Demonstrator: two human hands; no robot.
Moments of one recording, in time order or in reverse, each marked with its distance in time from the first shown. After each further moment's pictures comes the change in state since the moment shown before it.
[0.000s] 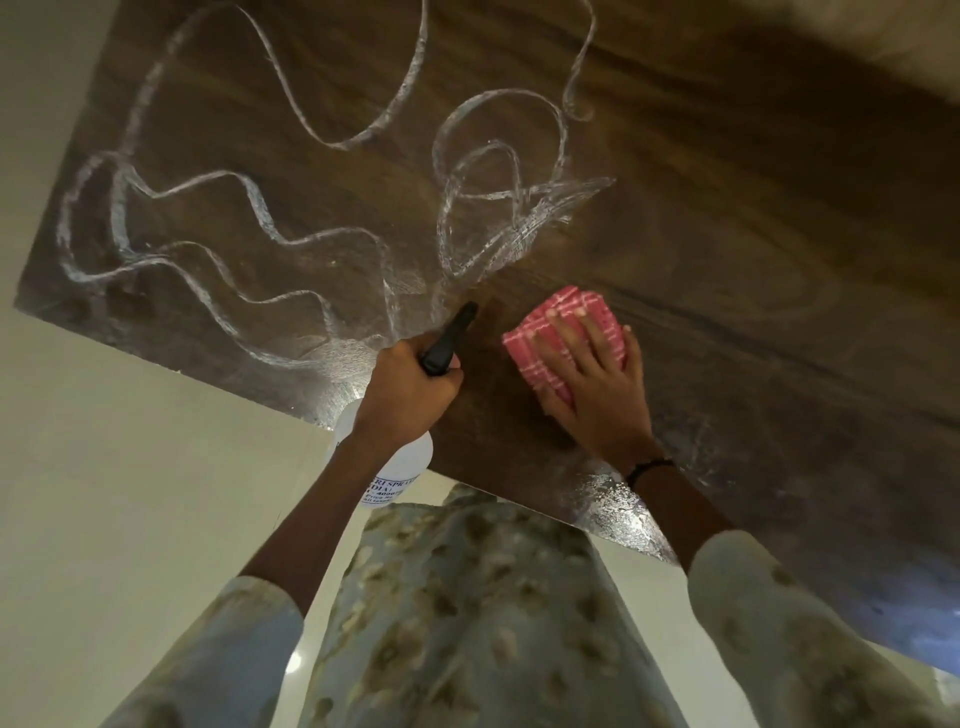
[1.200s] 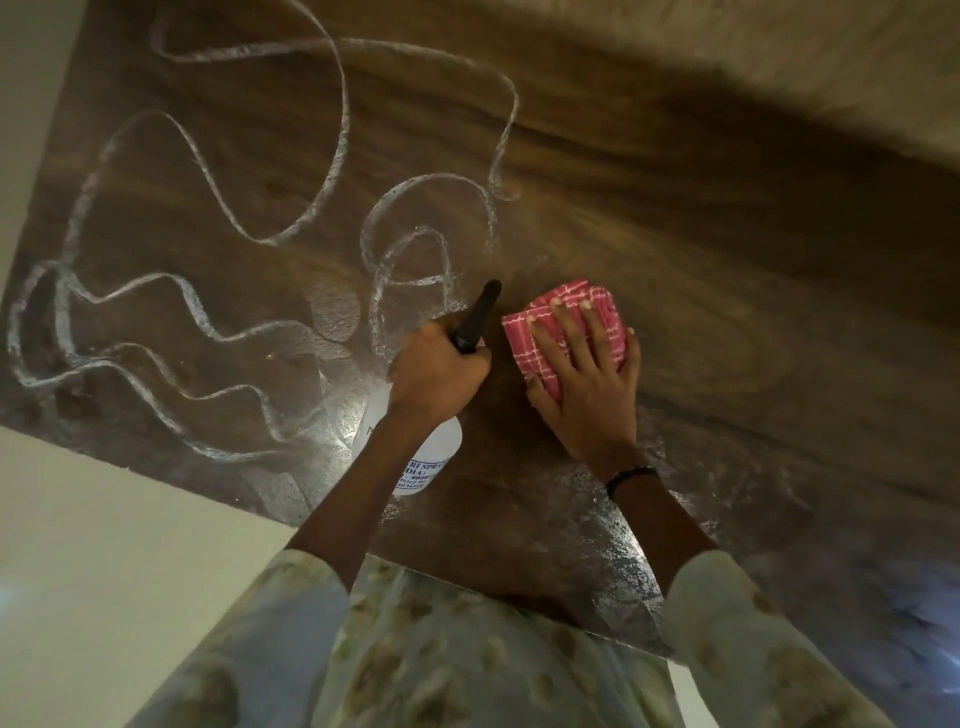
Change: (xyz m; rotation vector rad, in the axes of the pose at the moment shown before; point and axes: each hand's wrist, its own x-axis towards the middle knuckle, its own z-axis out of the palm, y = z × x) left_hand 0.081 0.116 0.059 0.047 0.004 -0.057; right_hand 0.062 0.075 -0.019 0.061 0.073 0.179
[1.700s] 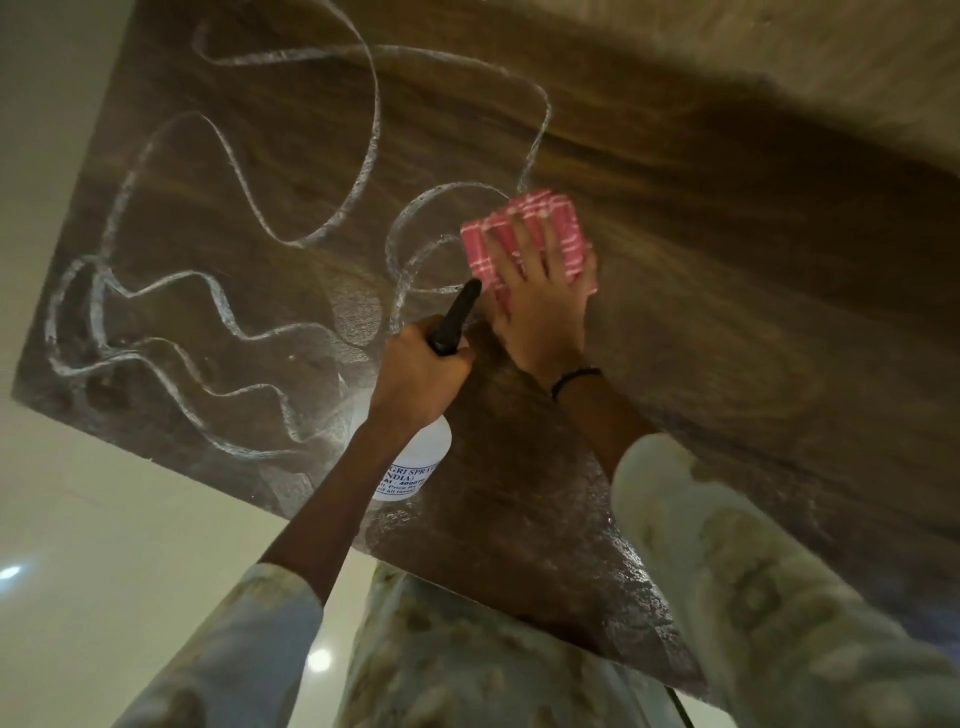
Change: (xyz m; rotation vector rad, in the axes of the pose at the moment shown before) left_hand 0.006 -0.008 -0.025 -0.064 0.095 -0.046; right_hand 0.114 -0.052 -0.010 0.102 0.049 -0.042
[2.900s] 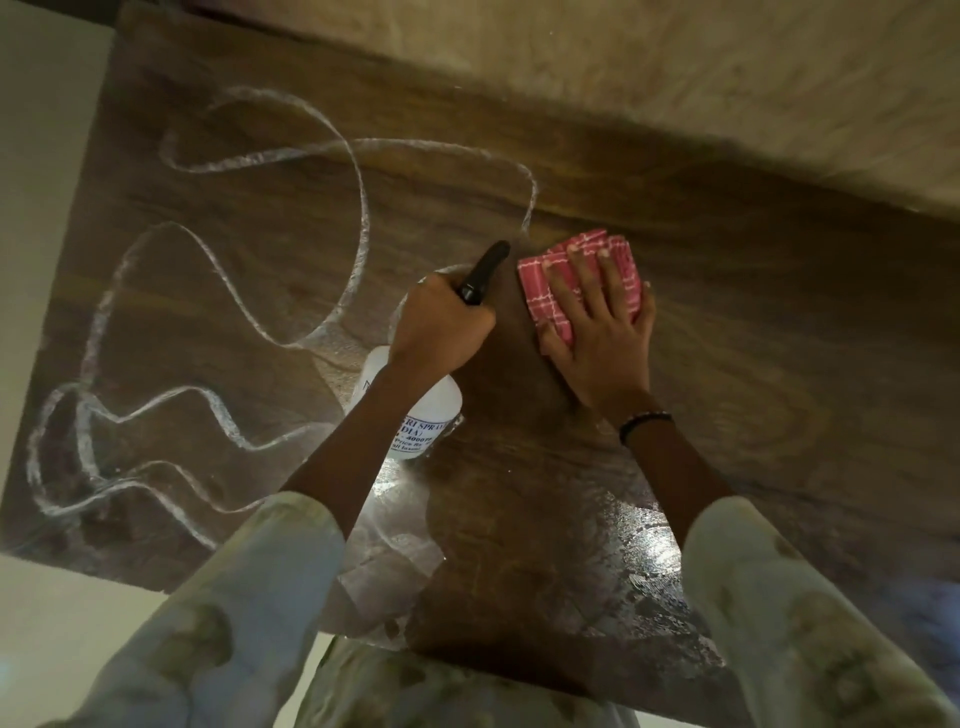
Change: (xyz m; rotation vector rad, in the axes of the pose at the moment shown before) left_hand 0.100 0.079 -0.024 0.160 -0.106 0.121; right_hand 0.021 0.046 -0.015 -0.072 -0.011 0.177
